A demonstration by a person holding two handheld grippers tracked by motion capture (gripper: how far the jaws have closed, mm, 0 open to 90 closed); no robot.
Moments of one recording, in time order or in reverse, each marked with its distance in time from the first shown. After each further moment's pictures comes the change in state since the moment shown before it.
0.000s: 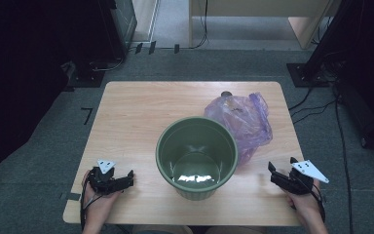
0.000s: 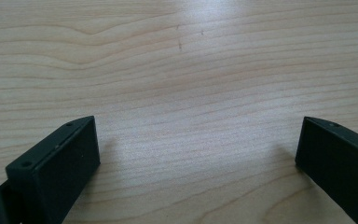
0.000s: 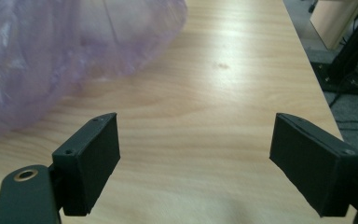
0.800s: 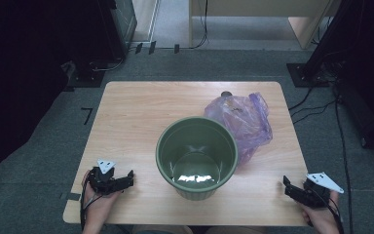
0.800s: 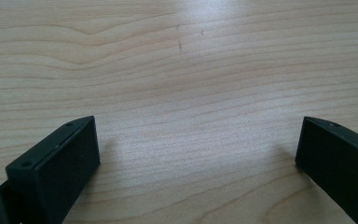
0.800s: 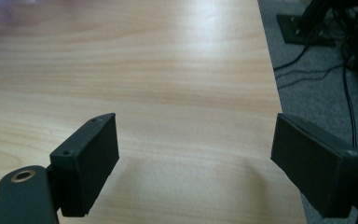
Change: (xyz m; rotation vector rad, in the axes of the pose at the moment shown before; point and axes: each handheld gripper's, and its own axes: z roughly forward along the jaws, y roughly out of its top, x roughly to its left) left arm 0.000 0.000 0.000 0.000 0.000 0.000; right arm -0.029 -0.023 -0.028 0.173 -0.106 0.027
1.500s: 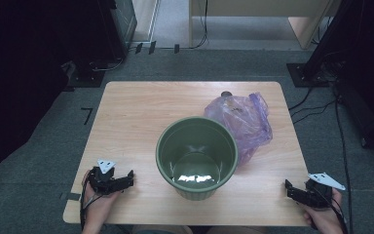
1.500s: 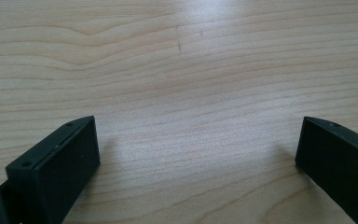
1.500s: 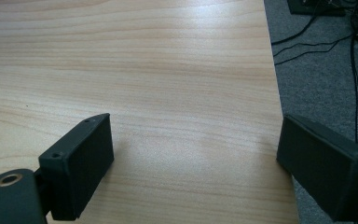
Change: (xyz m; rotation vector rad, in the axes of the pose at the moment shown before) left arm 0.000 0.000 0.000 0.000 -0.003 0.005; right arm -0.009 -0.002 0.003 0.094 0.004 0.024
